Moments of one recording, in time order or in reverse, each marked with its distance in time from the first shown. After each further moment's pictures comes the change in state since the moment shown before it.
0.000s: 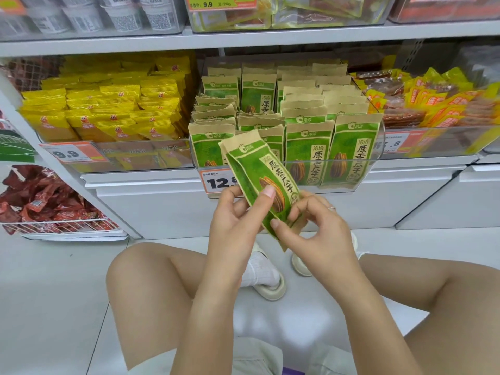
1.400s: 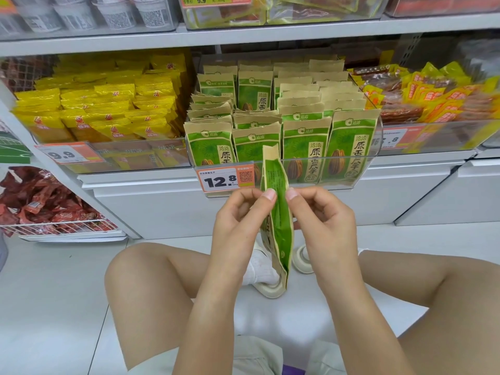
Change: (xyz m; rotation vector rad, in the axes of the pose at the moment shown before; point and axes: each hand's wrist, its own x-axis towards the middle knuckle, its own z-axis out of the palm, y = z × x) left_hand -0.001 -0.008 -0.001 -0.013 -0.096 0.047; right_hand -0.003 -0.033 0.002 0.450 0.142 0.062
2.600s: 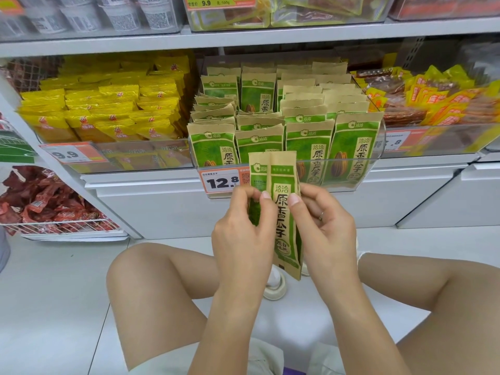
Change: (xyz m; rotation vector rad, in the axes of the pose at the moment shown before) left_hand -0.005 -0.013 0.009 0.708 0.368 0.333; right_hand -0.004 0.007 0.002 0.073 -0.033 -0.005
